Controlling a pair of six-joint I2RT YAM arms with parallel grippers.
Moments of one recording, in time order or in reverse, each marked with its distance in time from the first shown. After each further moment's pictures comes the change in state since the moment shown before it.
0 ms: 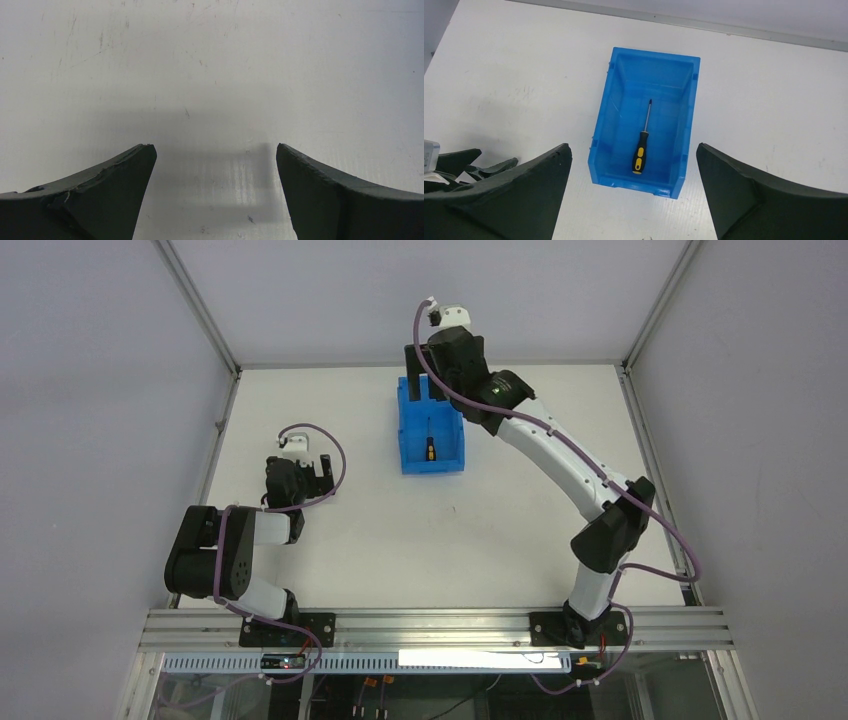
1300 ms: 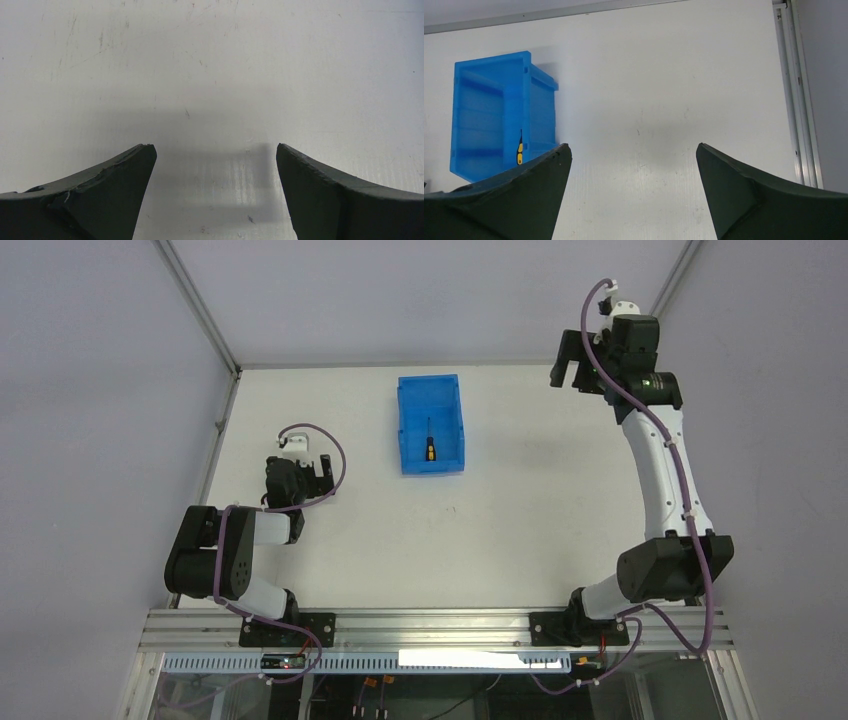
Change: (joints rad) left arm 0.000 0.000 0.000 0.000 0.000 0.000; right arm -0.689 -0.316 -0.285 -0.072 -0.436 -0.162
